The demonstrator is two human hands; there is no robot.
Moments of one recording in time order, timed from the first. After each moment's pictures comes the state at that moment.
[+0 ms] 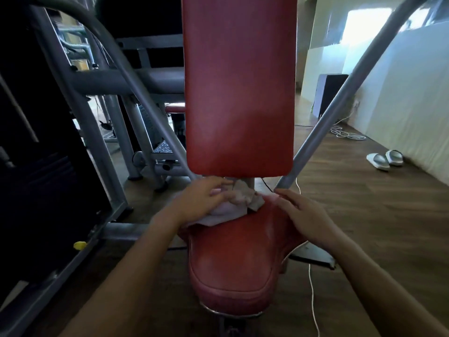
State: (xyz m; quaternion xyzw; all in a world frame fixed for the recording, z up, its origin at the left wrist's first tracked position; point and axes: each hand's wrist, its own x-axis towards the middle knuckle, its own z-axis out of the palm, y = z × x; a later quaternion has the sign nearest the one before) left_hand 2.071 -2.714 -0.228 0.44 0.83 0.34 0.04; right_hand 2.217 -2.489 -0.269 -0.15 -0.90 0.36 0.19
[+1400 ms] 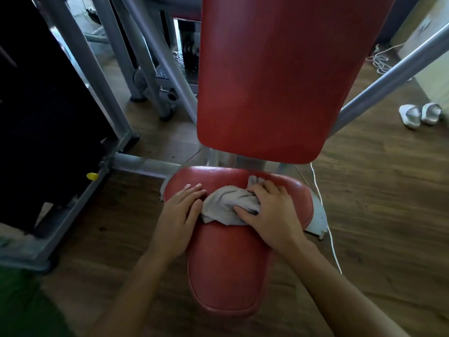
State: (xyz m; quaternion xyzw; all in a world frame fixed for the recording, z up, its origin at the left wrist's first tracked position) left_hand 2.096 -2.769 -0.265 0.22 0.90 0.38 0.05; right_hand 2.168 -2.552 -0.235 -0.11 -0.97 0.22 0.08
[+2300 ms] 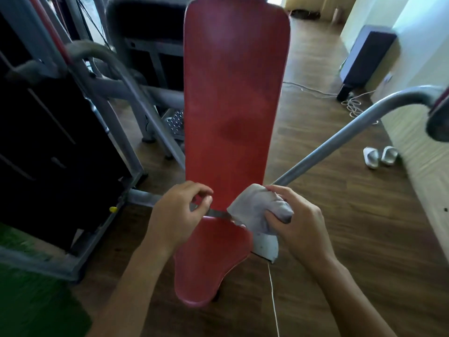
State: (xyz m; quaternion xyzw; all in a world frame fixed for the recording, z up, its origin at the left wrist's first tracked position) left_hand 2.159 -2.689 0.134 0.26 0.90 0.35 -0.06; right_hand 2.265 -2.458 0.137 -0.12 -0.91 0.36 0.17
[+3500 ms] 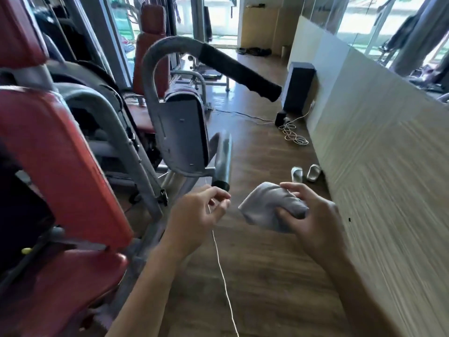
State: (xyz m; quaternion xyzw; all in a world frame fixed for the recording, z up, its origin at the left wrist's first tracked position) left_hand 2.358 -2.177 0.264 0.31 0.85 0.43 -0.02; right_hand 2.486 -1.968 0.280 -0.18 -0.89 0.33 0.25
